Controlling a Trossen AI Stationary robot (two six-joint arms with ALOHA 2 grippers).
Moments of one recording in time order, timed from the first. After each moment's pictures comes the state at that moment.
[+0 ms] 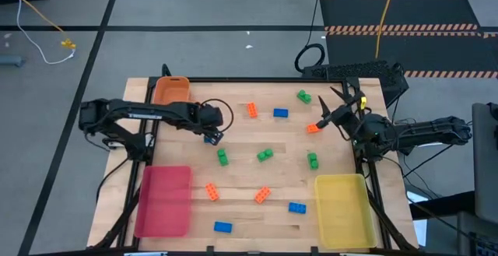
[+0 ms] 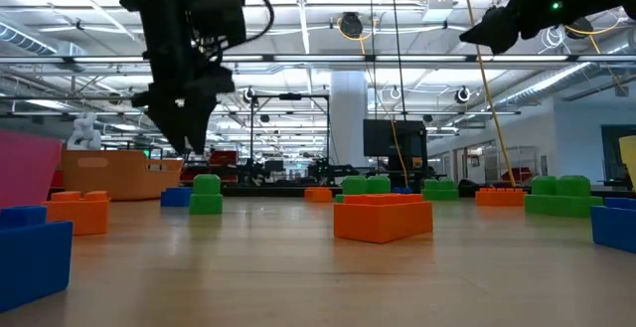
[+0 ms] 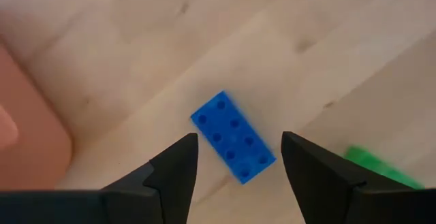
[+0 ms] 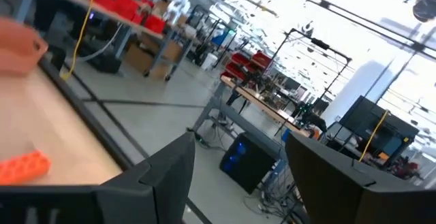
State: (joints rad) left arm 0.20 1.49 0.95 -0.83 -0.21 -0.70; right arm 0.05 0.58 0.28 0.47 1.02 -0.69
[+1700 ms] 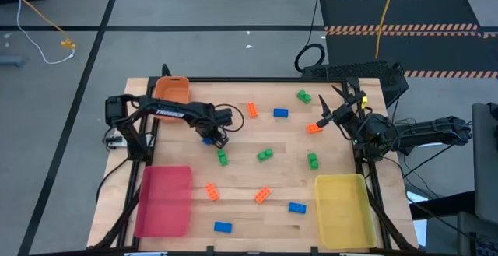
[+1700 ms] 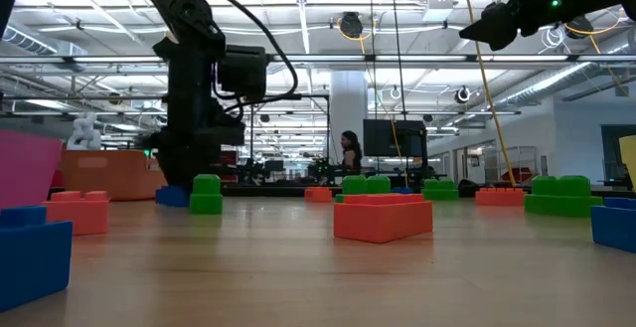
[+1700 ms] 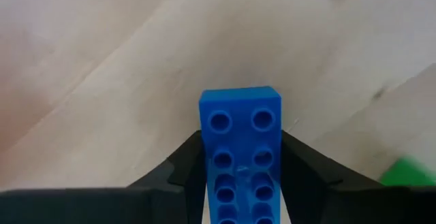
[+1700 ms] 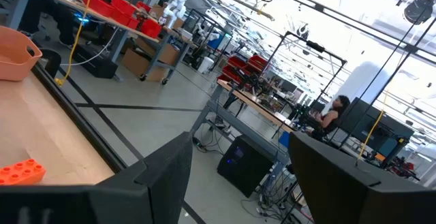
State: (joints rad) left arm 0.27 1.73 0.99 -0.80 -0.03 -0.62; right arm 0.05 0.58 0.28 0.50 1.02 -0.72
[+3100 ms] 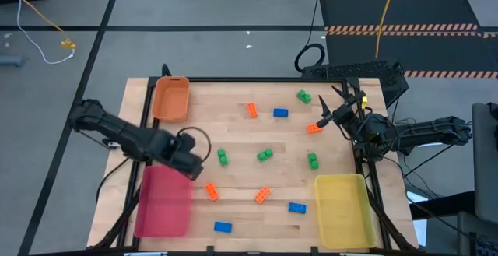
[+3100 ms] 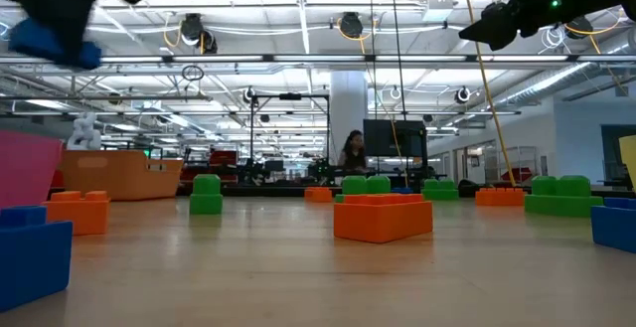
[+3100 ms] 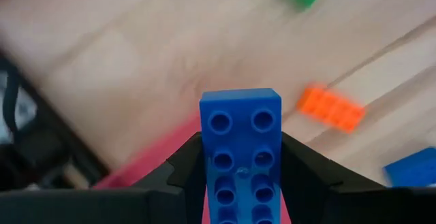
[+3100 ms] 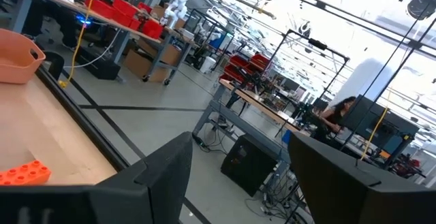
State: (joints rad) left arm -0.41 1.35 1.17 -1.35 -0.06 -1.39; right arm 0.05 0.58 0.28 0.49 1.02 -0.69
